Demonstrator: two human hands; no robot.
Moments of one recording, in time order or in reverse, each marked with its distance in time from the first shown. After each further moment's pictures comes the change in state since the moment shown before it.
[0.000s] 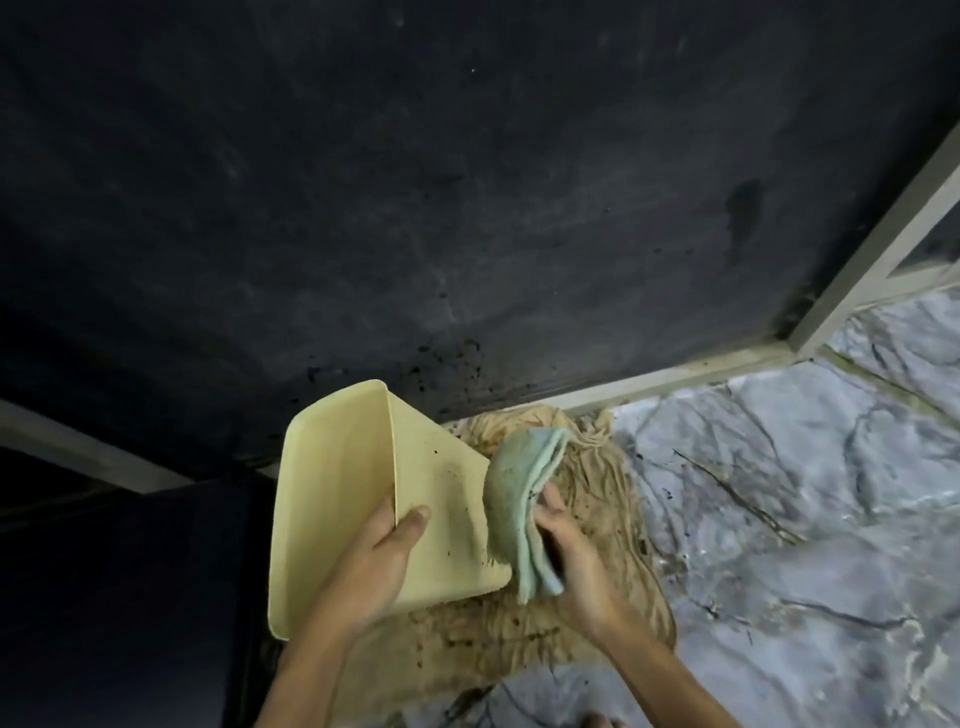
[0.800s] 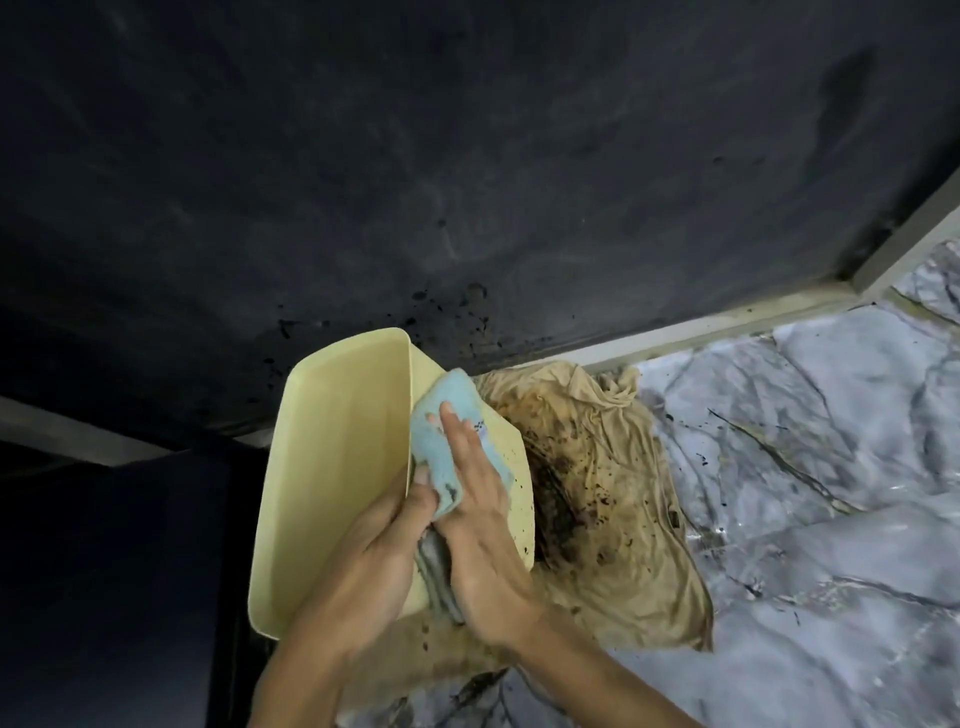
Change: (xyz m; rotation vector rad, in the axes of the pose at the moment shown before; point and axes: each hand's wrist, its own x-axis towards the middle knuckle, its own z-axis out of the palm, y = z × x) left_hand 0.006 0.007 0.006 0.019 -0.074 0.040; right_hand 0.046 0.049 0.077 -0.811 0.062 -0.433
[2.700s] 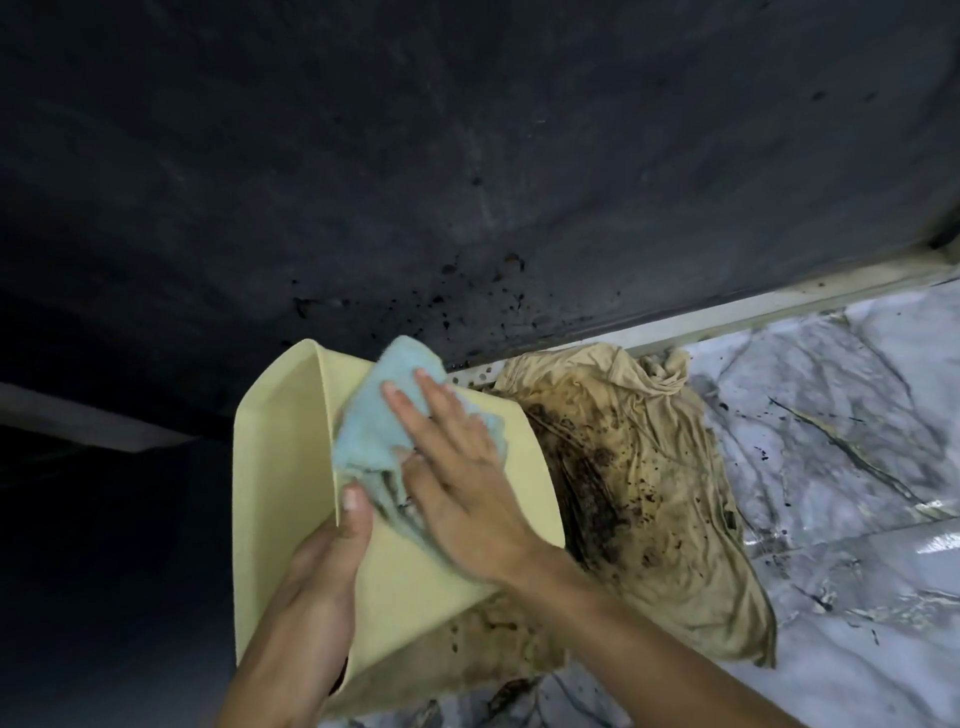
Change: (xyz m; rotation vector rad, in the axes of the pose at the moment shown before) left_hand -0.004 -0.033 -0.040 -0.110 0.249 -0.160; right_hand 0.050 0.022 0.025 -0.021 -0.244 0.027
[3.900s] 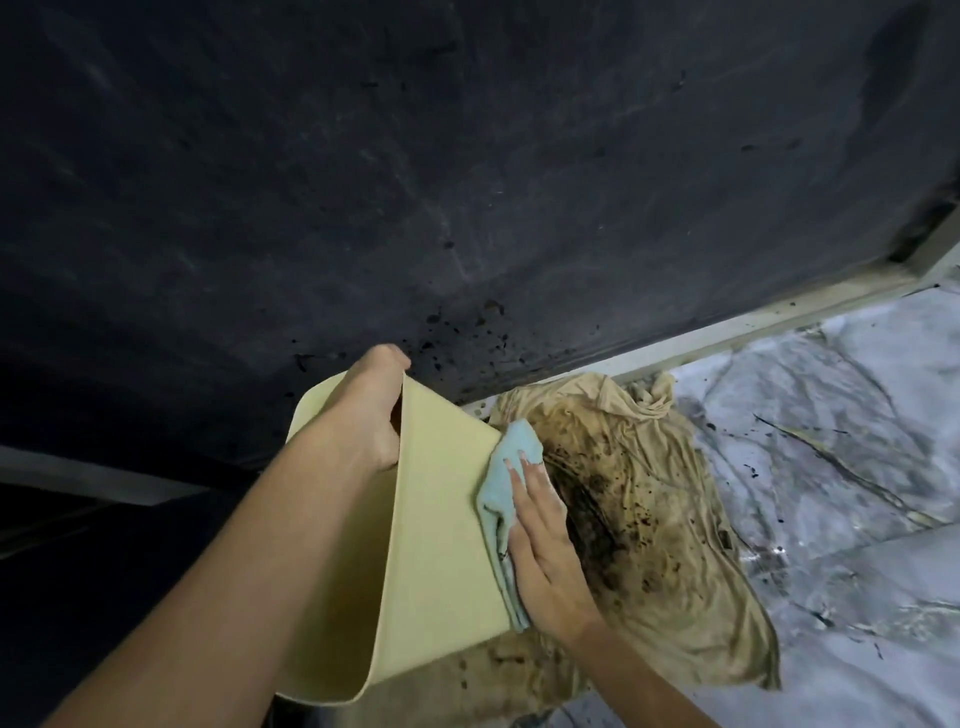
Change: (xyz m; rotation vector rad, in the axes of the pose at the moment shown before) left_hand 0.064 0.130 0.039 -0.265 -0.035 -0.033; right_hand -0.053 0.093 0.001 0.048 0.297 0.090
